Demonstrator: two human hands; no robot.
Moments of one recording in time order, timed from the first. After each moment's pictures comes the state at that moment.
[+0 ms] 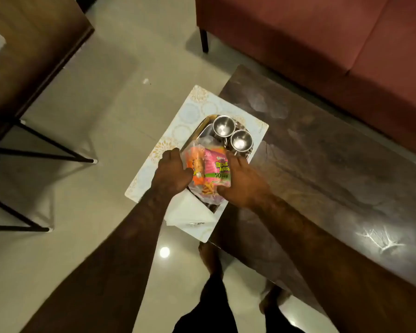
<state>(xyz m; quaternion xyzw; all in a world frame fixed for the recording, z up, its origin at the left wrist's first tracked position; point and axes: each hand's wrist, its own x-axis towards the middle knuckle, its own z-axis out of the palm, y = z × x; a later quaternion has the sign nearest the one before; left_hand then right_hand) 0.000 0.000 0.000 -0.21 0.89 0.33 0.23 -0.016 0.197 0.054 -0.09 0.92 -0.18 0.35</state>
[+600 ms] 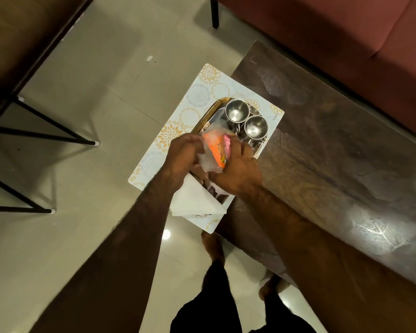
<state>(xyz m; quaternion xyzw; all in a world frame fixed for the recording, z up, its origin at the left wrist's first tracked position) -0.014 0.005 0.012 -0.37 0.61 0.68 0.17 -0.015 0.159 0.016 0.01 0.92 -0.21 0.33</state>
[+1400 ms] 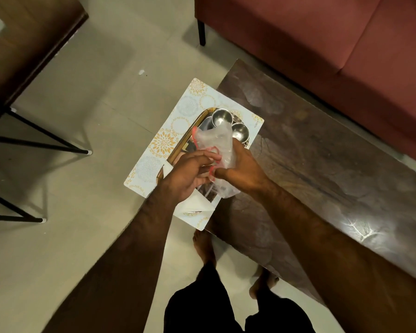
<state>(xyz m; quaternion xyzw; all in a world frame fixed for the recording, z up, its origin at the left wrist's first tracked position) 0.013 0.038 0.056 -0.30 0.51 0.77 0.26 -0.013 0.192 0.091 0.03 0.85 -0.43 0.30</state>
